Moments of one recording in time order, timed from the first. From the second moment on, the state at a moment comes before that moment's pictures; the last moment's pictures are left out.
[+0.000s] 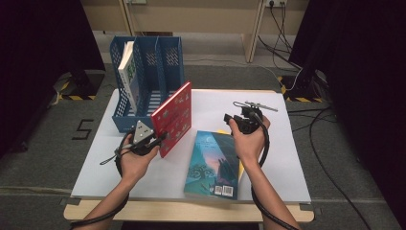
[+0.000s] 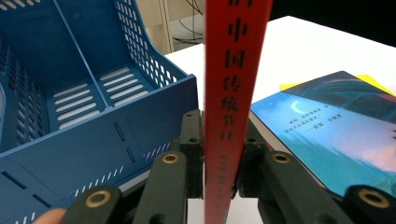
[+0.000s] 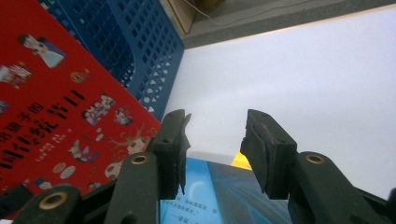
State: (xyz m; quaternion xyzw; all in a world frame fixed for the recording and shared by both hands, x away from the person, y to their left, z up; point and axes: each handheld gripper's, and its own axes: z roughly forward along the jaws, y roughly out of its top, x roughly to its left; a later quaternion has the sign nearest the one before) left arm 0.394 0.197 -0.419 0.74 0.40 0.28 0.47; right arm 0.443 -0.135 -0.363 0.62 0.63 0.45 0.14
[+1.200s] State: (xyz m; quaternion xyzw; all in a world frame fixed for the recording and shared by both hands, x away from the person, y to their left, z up) left arm 0.418 0.184 -0.410 0.69 0.40 0.29 0.53; right arm 0.434 -0.159 -0.400 0.64 0.62 0.43 0.13
